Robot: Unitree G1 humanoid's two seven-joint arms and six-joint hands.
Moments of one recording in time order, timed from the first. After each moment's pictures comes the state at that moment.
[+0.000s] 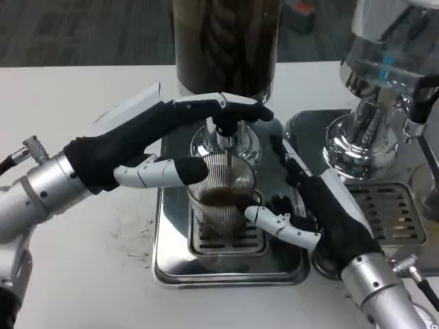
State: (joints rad) left arm -0.48 0.49 -0.10 0.64 -0.22 -0.94 -0.85; right arm 0.02 -0.15 0.22 -0.01 -0.29 -0.03 0.08
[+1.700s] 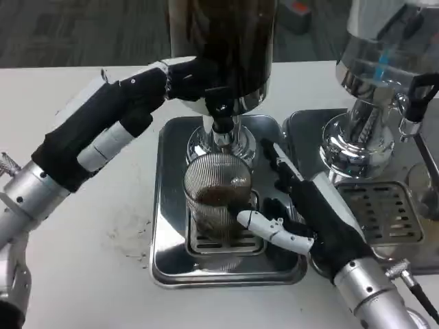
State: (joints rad) left arm -0.44 0.42 0.07 0.70 -0.34 -0.82 -0.85; right arm 0.03 -0.13 0.24 0.01 -0.28 -0.06 0.08
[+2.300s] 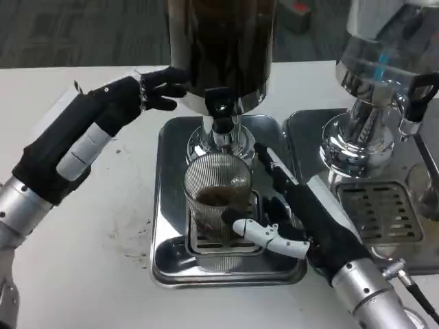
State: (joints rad) left arm -0.38 0.41 0.15 0.69 -0.35 -0.78 -0.86; right arm 0.02 -0.15 0.25 0.04 -0.29 -0.08 0.09
